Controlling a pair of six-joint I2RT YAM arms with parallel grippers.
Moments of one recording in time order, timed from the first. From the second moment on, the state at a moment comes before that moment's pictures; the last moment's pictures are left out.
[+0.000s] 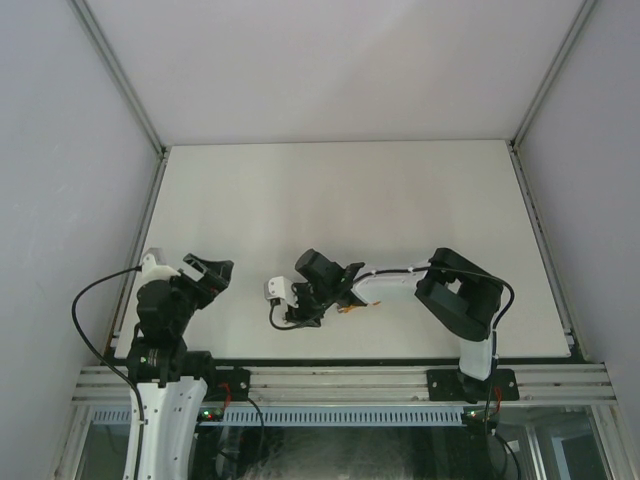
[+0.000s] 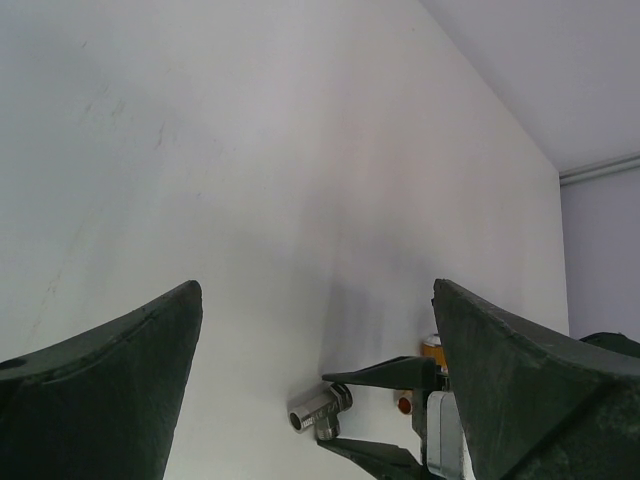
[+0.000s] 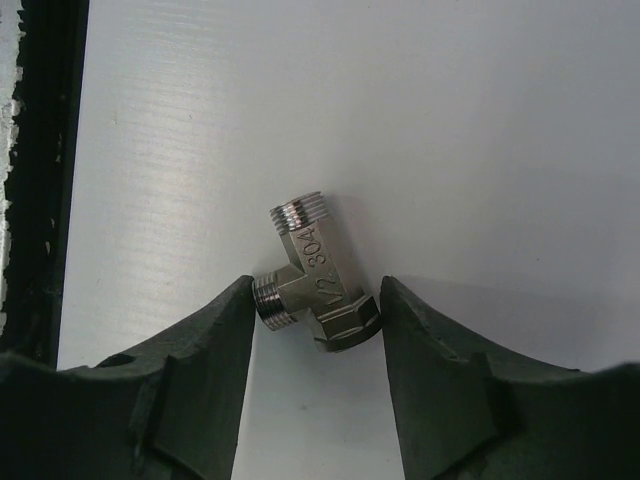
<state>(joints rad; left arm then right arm) 0.02 0.24 0.45 -0.57 0.11 -0.76 1.04 1.89 1.07 -0.08 -0.47 -0.51</state>
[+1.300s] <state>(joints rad) -0.47 0.37 0.32 -0.08 0.41 -0.84 1.18 1.11 0.58 0.38 -0.03 -0.39</state>
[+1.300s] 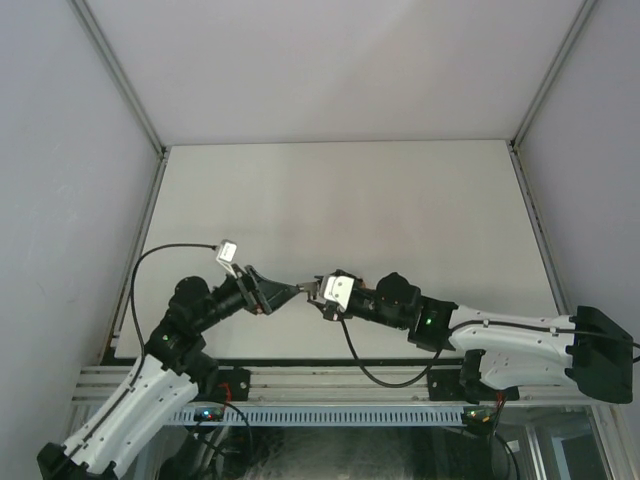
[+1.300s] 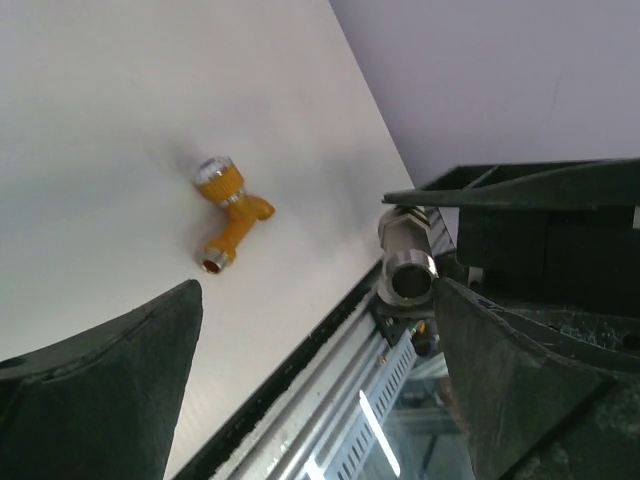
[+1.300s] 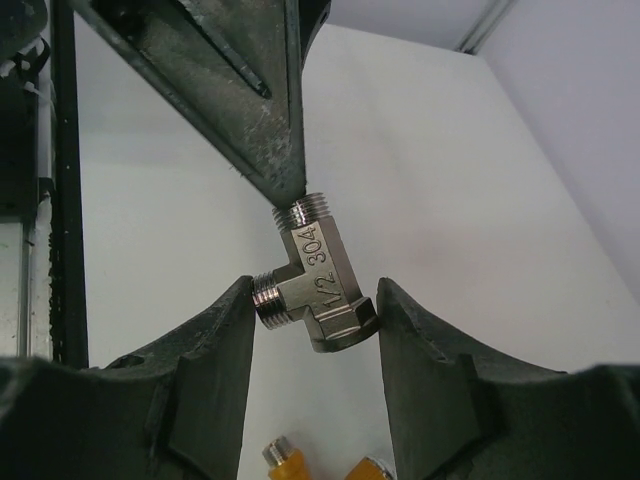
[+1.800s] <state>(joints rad) -0.70 0.51 0.32 0.10 0.30 -0.85 1.25 1.08 0.57 0.37 0.07 -0.41</state>
